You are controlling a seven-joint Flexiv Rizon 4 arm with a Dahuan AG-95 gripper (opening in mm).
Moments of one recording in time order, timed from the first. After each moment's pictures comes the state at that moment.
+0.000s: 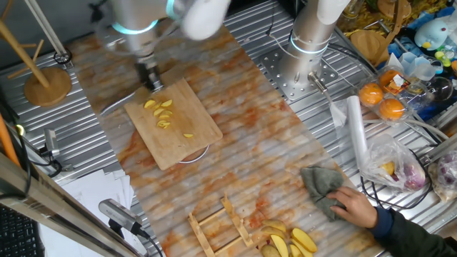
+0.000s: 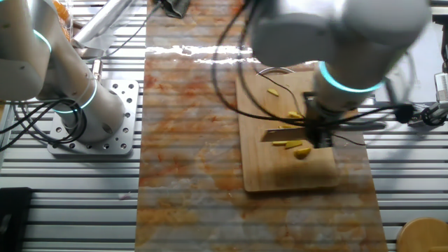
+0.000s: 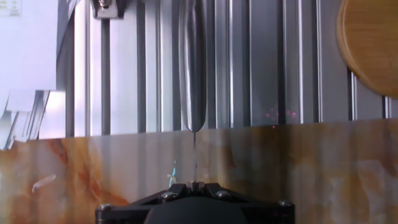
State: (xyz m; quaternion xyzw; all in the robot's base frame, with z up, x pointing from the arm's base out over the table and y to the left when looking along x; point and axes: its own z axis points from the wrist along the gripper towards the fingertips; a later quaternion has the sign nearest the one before) arm 0.520 -0.096 0.095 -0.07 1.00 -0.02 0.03
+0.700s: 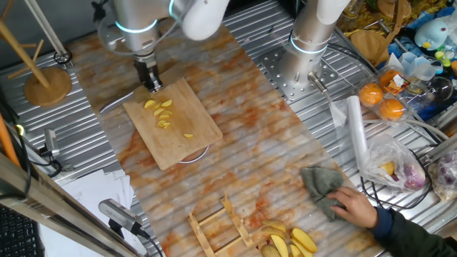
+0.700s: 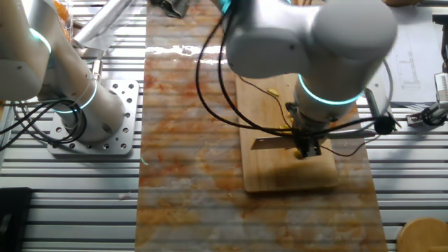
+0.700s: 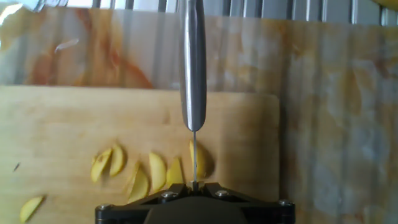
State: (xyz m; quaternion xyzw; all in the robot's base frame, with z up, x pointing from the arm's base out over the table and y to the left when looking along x) arm 0.533 -0.105 0.085 -0.06 1.00 -0.01 0.03
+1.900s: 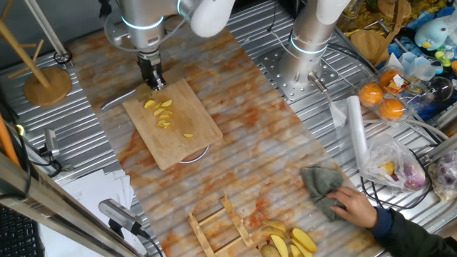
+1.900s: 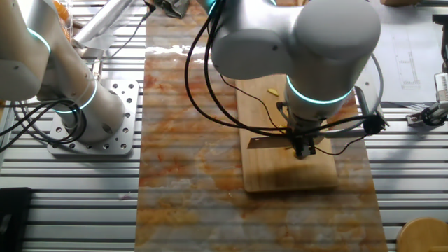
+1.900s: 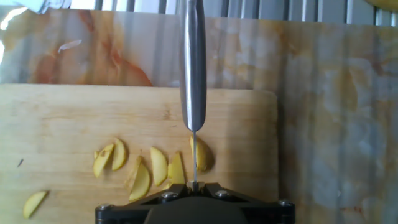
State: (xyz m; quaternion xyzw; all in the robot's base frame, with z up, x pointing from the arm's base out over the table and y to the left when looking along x) arm 0.533 -0.104 0.084 -0.03 1.00 -0.02 0.04
